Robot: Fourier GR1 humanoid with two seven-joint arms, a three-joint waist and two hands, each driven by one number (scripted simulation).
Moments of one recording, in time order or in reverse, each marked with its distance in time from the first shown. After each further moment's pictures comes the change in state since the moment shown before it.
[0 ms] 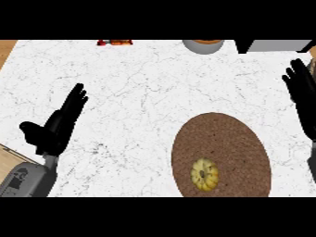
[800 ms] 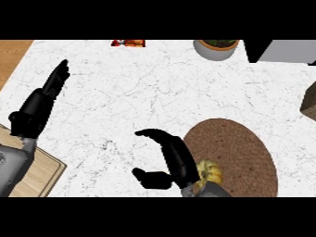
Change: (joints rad) left arm -0.113 0.156 -0.002 -0.050 -0.170 0.024 0.015; right arm -0.055 0.402 0.737 0.104 0.568 -0.319 0.105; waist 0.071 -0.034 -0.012
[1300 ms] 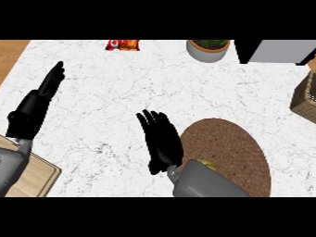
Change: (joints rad) left arm 0.015 0.020 0.007 0.000 -0.013 0.009 0.021; right arm -0.293 0.003 0.156 0.209 0.469 0.168 0.492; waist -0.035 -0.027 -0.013
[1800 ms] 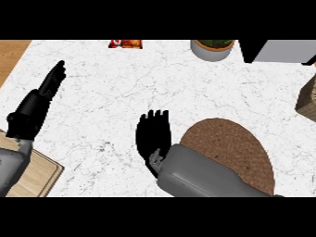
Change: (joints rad) left arm 0.001 -0.004 0.001 -0.018 -0.003 -0.001 -0.001; right arm -0.215 0.026 0.027 0.005 -0.167 0.624 0.357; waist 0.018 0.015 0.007
